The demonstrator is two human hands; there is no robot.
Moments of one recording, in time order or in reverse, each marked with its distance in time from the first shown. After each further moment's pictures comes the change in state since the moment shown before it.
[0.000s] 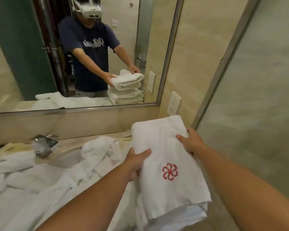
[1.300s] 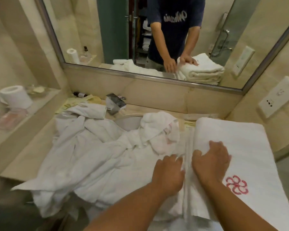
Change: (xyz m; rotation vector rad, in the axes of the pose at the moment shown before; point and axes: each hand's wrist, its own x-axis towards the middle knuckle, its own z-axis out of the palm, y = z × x) left_hand 0.003 -0.114 -0.094 1.425 0.322 0.432; right_hand -0.067 0.026 0.214 -0.447 0.227 -0.322
